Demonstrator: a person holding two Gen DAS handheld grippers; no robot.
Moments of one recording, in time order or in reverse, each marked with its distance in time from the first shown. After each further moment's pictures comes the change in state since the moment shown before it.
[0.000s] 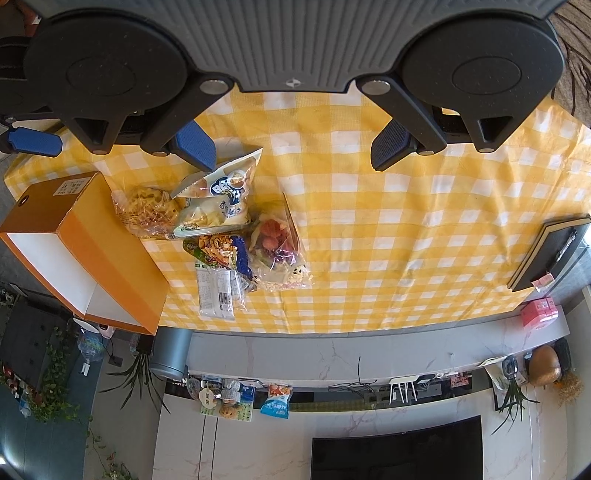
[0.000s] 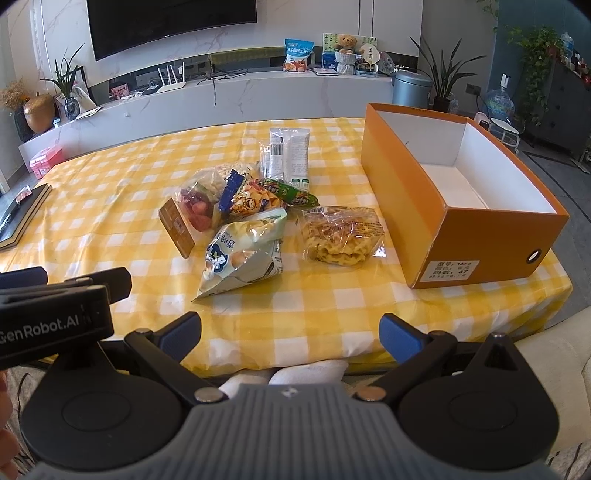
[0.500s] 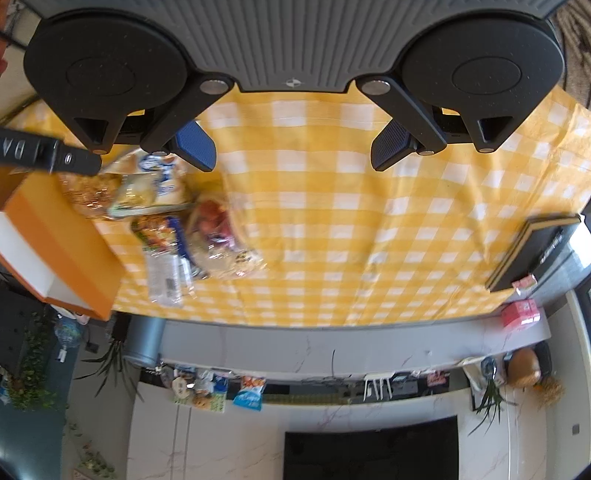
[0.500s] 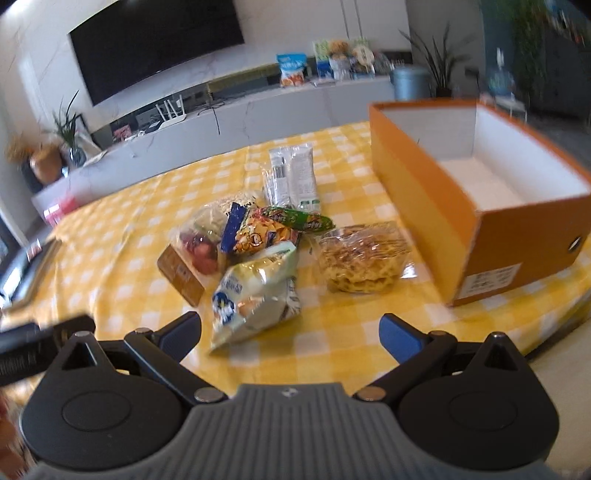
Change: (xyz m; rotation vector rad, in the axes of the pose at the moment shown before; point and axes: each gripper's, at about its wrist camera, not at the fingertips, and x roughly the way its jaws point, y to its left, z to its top) left arm 0.041 0.048 0.008 -0.039 -0.026 0.059; right arm 0.047 -0.017 0.023 0.169 -0.043 0.117
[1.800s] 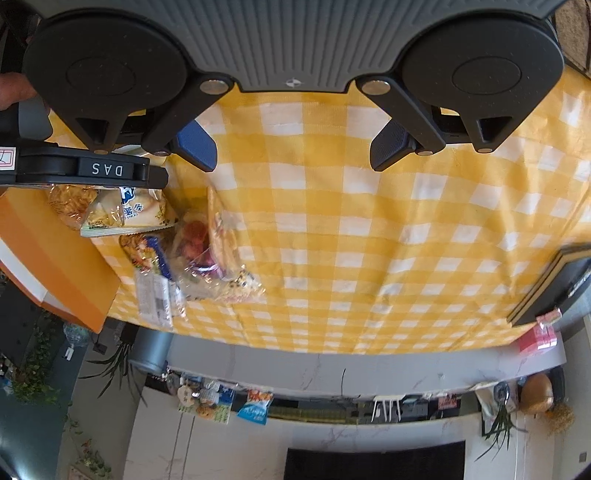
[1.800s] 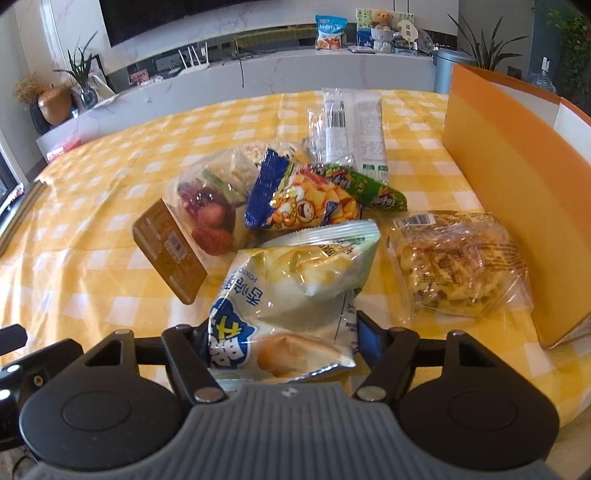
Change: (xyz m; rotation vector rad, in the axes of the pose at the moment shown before) left arm 0.031 0.015 -0.017 -0.026 0.014 -0.075; right arm 0.099 0.038 0.003 -0.163 0.101 0.002
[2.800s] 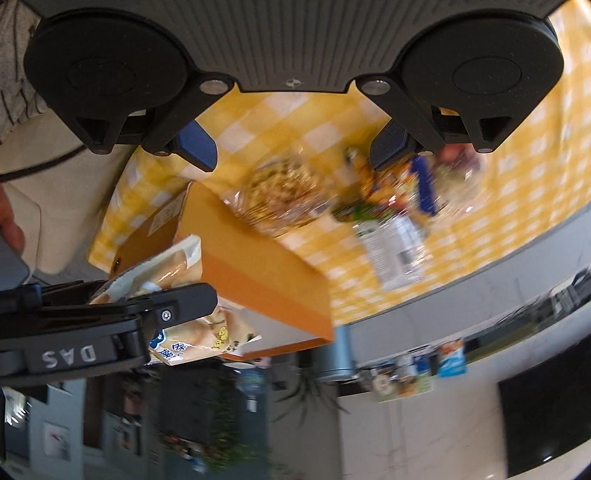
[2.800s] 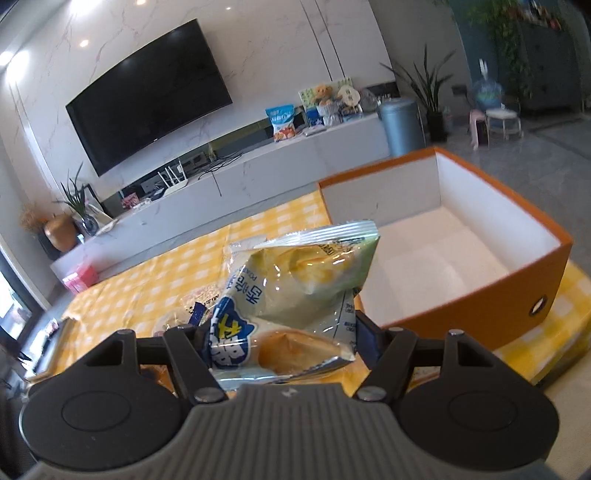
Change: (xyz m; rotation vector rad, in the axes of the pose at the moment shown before) left arm 0.023 -0.168 0.019 0.540 -0.028 -0.370; right arm -0.144 -0.141 0.014 0.270 -0.271 0.077
